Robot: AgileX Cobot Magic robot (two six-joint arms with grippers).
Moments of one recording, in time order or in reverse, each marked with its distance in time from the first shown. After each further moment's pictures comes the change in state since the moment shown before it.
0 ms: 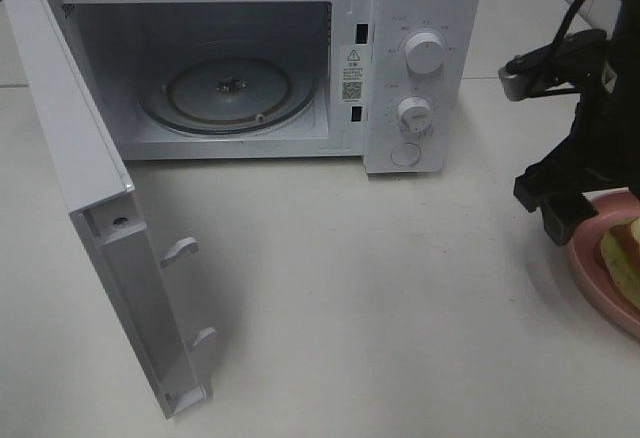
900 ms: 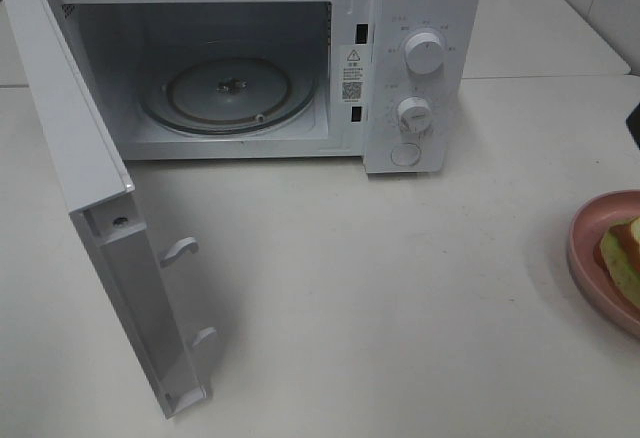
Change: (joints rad) left arm 0.000 0.000 0.000 0.000 0.000 0.000; right arm 0.000 -0.545 0.000 0.188 0.077 -0.128
